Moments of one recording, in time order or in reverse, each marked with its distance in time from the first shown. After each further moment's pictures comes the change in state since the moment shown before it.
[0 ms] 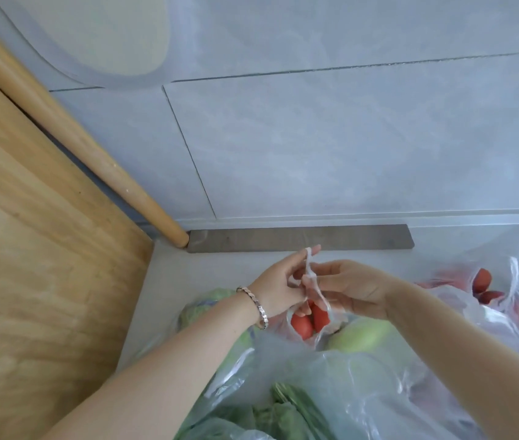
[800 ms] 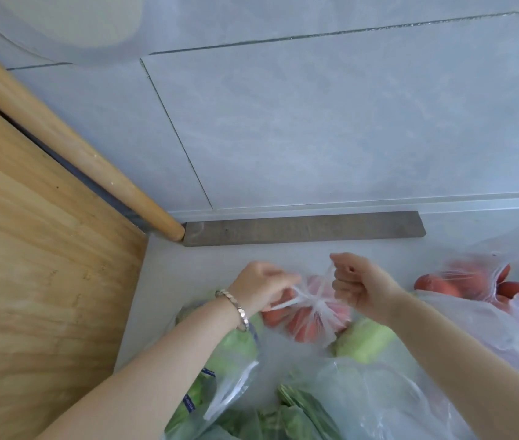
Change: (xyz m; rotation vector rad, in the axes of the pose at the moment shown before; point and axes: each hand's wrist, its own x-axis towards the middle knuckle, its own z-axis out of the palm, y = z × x) left_hand 0.007 -0.023 -0.028 0.032 0.153 -0.162; right_hand 0.045 0.034 -0.043 0.424 0.352 -0.093
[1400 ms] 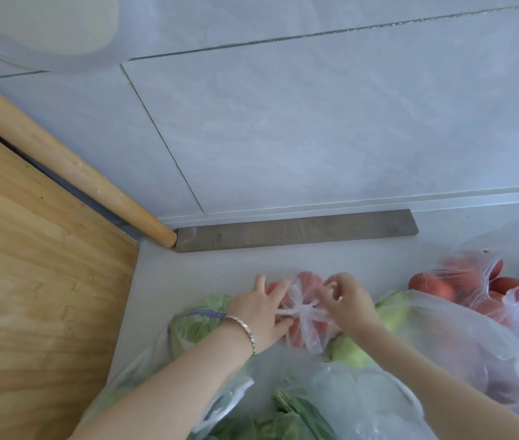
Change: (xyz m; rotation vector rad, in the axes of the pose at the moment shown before) left_hand 0.006 -0.032 0.021 1.288 -0.060 0.119; right_hand 0.015 0.050 -0.019 -1.015 0.377 -0.507
